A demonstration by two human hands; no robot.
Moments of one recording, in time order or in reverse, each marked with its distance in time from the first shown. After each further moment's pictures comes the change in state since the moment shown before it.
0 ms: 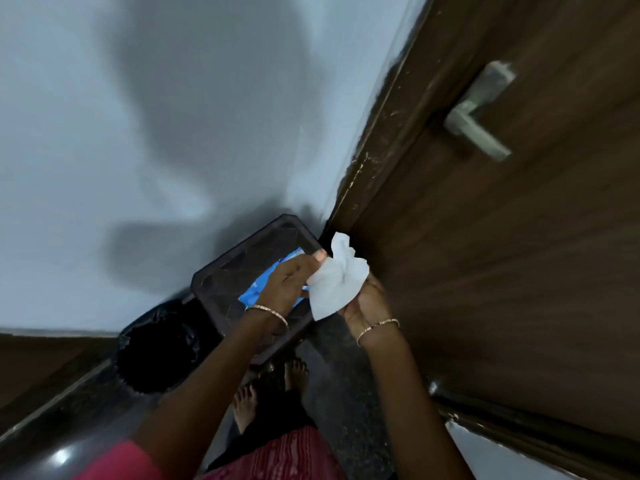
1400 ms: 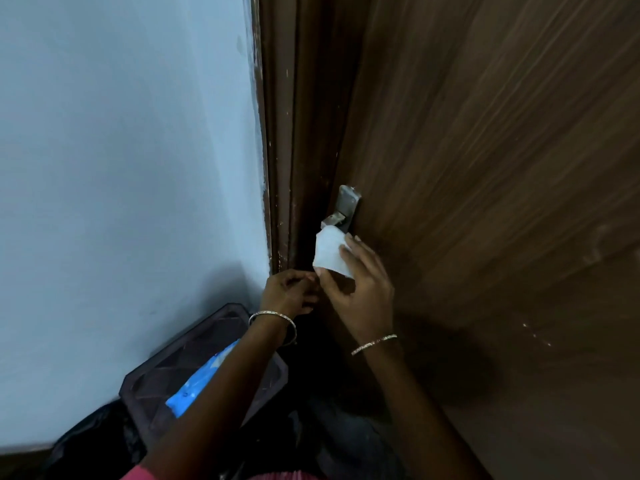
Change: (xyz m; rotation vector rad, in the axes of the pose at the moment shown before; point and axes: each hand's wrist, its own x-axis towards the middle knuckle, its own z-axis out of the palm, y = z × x) left_hand 0.104 0.129 0.184 0.070 0.249 0.018; right_hand 0.048 -0.218 -0.074 -1.012 0.223 -1.430
